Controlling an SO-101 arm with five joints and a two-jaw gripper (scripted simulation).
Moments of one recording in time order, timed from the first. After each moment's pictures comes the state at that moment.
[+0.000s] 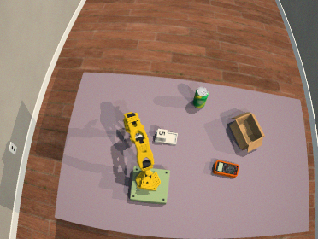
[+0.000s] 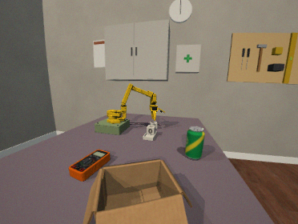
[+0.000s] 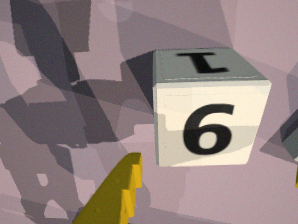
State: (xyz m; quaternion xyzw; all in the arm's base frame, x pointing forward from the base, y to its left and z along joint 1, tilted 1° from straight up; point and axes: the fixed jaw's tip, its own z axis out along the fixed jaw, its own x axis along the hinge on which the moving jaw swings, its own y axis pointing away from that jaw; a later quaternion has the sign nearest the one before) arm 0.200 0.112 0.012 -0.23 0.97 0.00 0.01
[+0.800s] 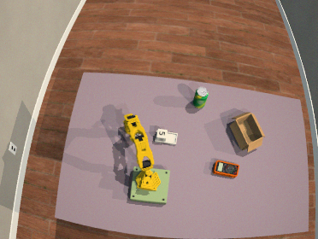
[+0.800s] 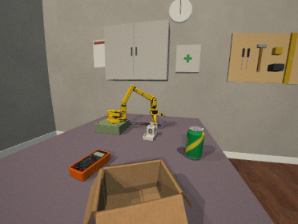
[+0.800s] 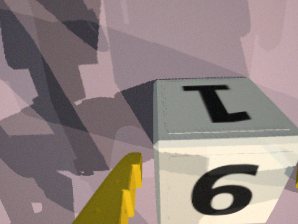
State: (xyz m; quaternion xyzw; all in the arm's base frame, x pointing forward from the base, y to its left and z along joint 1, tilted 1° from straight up) arm 0.205 0.115 -0.013 -0.23 0.97 0.00 0.02
